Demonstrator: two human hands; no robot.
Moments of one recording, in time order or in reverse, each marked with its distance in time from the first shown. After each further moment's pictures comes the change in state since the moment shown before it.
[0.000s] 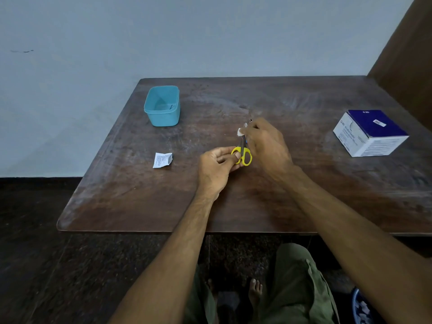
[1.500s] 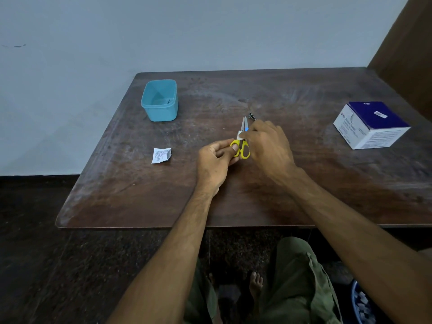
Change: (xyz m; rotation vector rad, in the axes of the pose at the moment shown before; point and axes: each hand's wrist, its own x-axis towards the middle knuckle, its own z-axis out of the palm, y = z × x) left_hand 0.003 -0.002 0.000 -0.047 0.003 0.004; right_hand -0.015 -0.004 0.003 -0.175 0.053 -0.045
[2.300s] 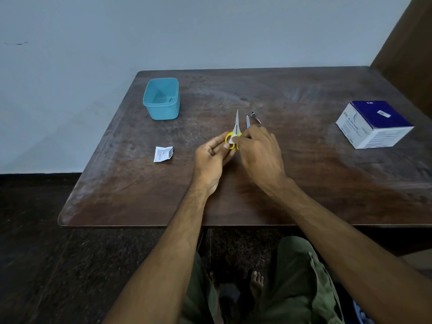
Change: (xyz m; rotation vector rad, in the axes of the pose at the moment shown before) left_hand 0.004 0.003 -0.011 -0.194 -0.032 -0.052; right_hand -0.013 -0.026 0.015 0.046 0.128 0.060
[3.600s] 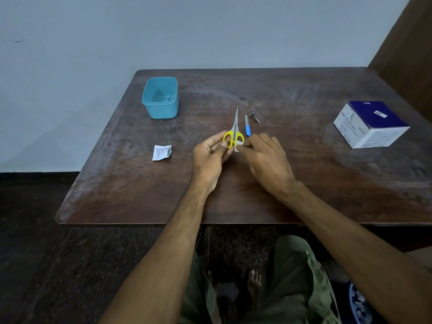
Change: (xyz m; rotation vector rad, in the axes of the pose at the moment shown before) left_hand 0.002 -0.001 0.003 0.017 0.070 0.014; right_hand -0.018 0.022 -0.005 -0.104 -0.028 -0.233
